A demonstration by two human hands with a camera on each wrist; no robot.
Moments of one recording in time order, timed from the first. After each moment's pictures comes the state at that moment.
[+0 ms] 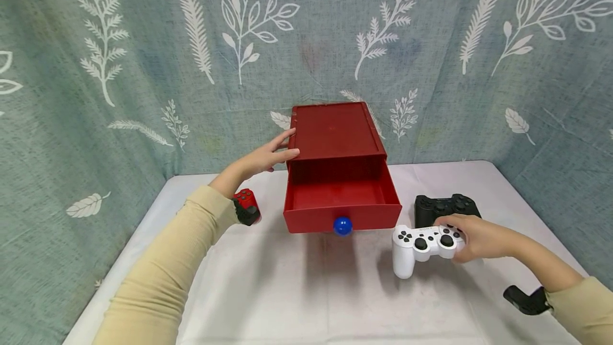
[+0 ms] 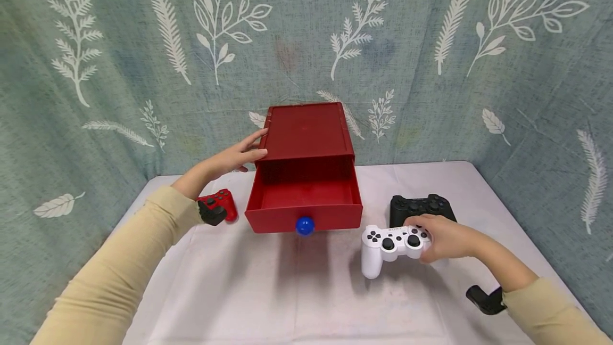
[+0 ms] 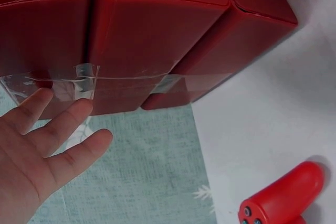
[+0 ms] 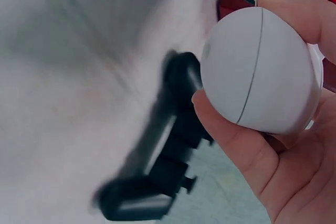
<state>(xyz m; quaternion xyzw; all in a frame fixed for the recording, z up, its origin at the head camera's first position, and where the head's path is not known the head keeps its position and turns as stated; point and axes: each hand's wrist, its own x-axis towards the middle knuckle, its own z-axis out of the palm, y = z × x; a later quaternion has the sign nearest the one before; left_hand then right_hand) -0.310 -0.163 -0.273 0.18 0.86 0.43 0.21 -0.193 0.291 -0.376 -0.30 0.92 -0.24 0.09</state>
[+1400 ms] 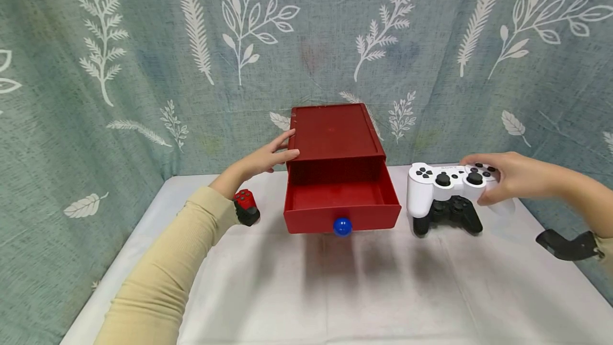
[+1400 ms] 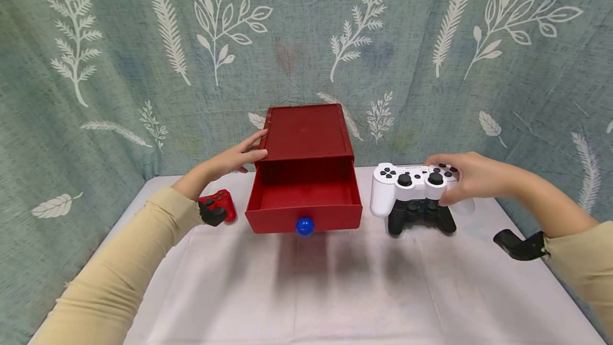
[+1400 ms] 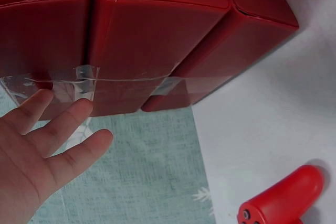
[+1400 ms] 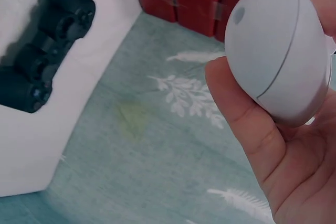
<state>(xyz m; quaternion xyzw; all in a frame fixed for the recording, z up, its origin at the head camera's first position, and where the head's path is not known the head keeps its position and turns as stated) -0.300 -0.160 -0.264 0.17 0.85 0.44 0.22 -0.211 0.310 -0.250 -0.22 0.95 -0.19 0.10</state>
